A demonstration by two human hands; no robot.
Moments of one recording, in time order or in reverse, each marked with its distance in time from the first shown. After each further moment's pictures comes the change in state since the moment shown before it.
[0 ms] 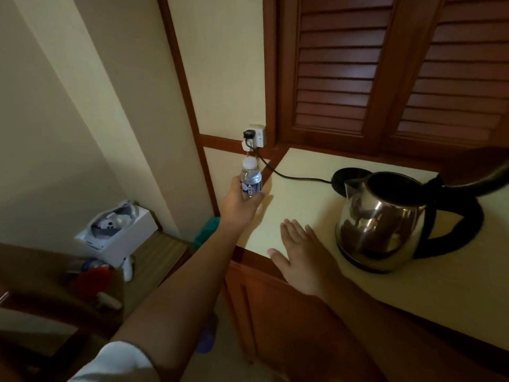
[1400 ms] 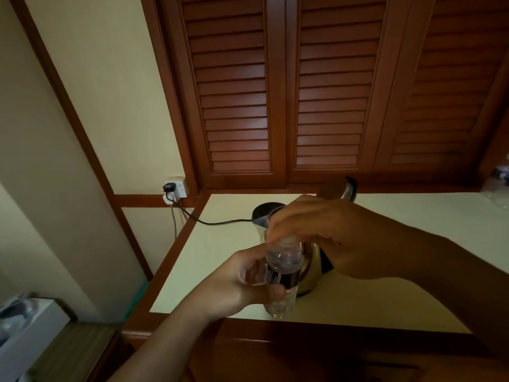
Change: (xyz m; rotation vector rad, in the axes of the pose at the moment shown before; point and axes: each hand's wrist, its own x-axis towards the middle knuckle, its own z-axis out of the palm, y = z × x) left_hand -0.111 0.135 0.026 -0.267 -0.995 0.287; right_hand -0.108 0.039 -0.257 0.094 0.092 -0.349
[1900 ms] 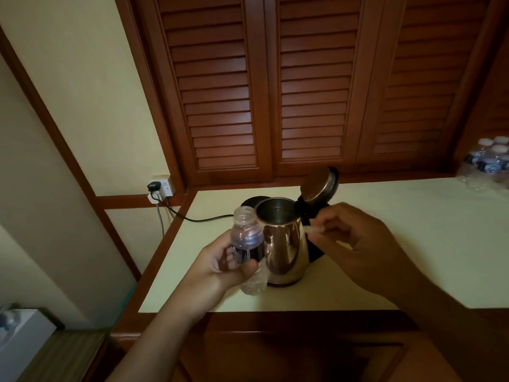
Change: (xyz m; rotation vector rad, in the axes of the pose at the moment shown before) left_hand -0.006 -0.022 -0.006 -0.107 0.205 0.078; right_hand -0.057 0.016 0.056 0.306 0.608 0.410
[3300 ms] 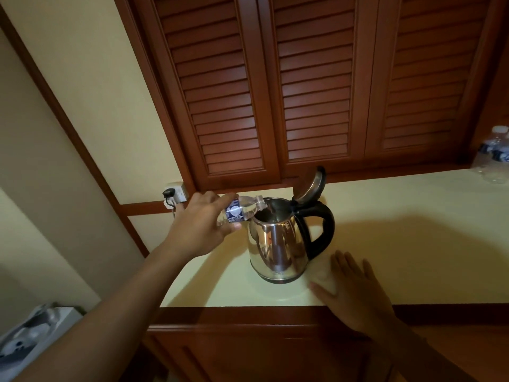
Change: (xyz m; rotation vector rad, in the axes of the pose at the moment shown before) left_hand 0.064 0.044 -0.027 1.449 0.159 -0.038; right_hand -0.071 0.139 0.053 -0.839 -0.356 0.392
